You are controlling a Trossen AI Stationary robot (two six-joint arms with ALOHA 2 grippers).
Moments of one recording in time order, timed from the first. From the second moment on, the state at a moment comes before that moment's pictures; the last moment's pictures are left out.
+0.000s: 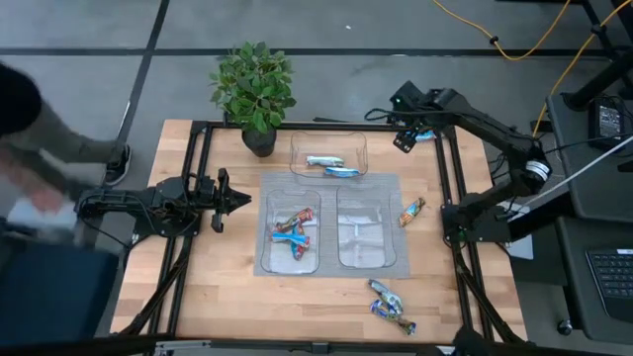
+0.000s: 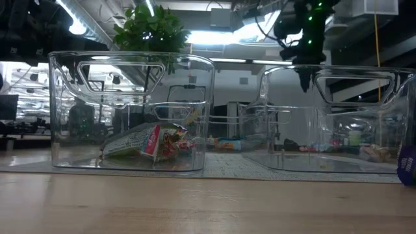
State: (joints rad) left arm 0.00 0.02 0.01 0.06 -0.09 -0.14; right arm -0.74 1.47 1.37 -1.19 0.35 -0.14
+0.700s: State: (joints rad) left arm 0.00 0.03 0.01 0.06 -0.09 -0.14; right arm -0.62 1.19 0.92 -1.27 0.09 0.42
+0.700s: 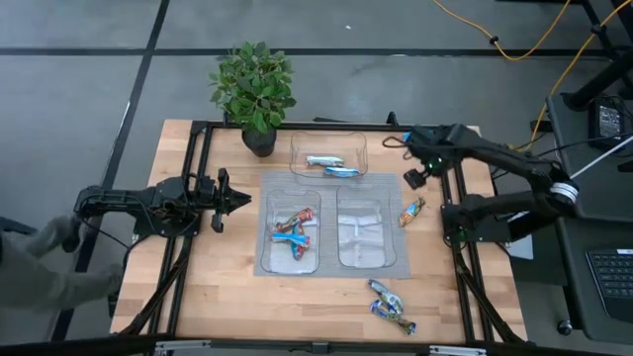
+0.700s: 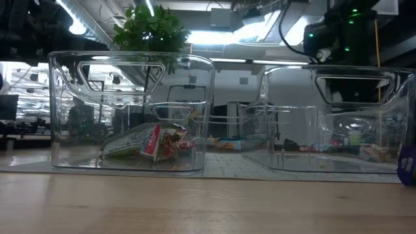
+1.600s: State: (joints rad) left arm 0.00 0.03 0.01 0.06 -0.09 -0.14; right arm -0.42 1.12 0.54 -0.93 0.01 0.67
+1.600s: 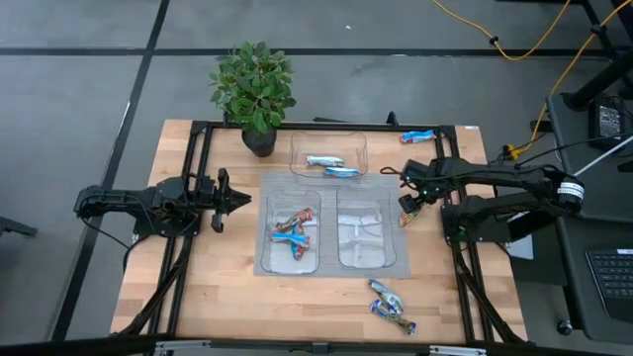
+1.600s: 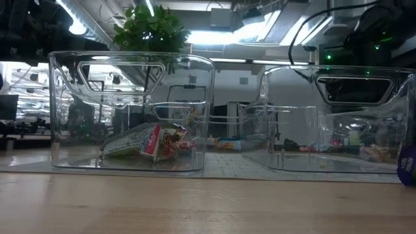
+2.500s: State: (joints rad) left arm 0.00 0.03 0.01 0.06 -0.09 -0.14; right arm -0.42 1.12 0.49 -0.79 -0.18 0.65
